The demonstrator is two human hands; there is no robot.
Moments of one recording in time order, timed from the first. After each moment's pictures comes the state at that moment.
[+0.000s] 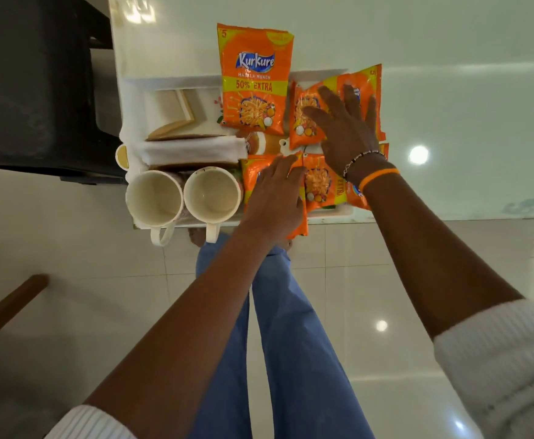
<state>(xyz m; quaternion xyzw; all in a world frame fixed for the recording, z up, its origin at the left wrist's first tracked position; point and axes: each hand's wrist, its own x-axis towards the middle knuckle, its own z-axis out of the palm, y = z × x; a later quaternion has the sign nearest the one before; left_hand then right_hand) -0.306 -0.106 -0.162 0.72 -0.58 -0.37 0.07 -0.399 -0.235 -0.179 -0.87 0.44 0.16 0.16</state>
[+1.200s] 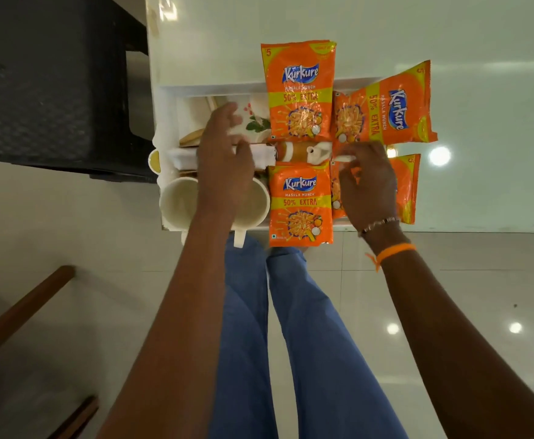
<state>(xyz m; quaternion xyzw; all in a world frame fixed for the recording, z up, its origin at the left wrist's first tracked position) -0.217 -0.120 -0.115 0.84 -0.27 -0.32 0.35 -0.394 -0.171 -0.151 -0.72 0.58 -0.12 0.35</state>
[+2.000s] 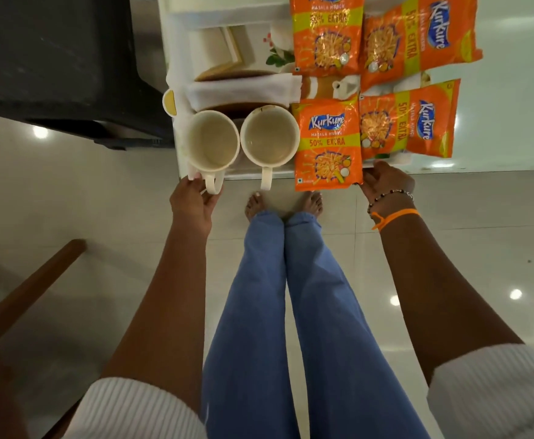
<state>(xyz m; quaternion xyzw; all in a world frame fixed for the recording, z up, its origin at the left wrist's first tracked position) -0.179 0.035 -0.192 0.68 0.26 -0.45 0.51 -0.427 -0.105 -0.211 -0.10 0.78 -0.17 0.60</state>
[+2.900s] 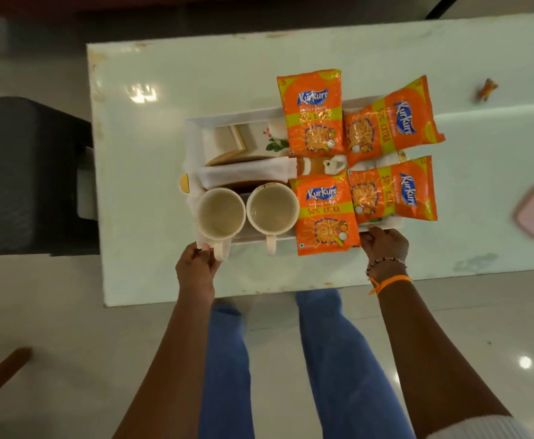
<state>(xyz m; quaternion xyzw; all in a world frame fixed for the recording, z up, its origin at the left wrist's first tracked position) -0.290 -0.118 -0.194 0.73 0.17 -0.44 0.49 -0.539 -0.254 -0.197 -0.18 0.78 -0.28 0.53</state>
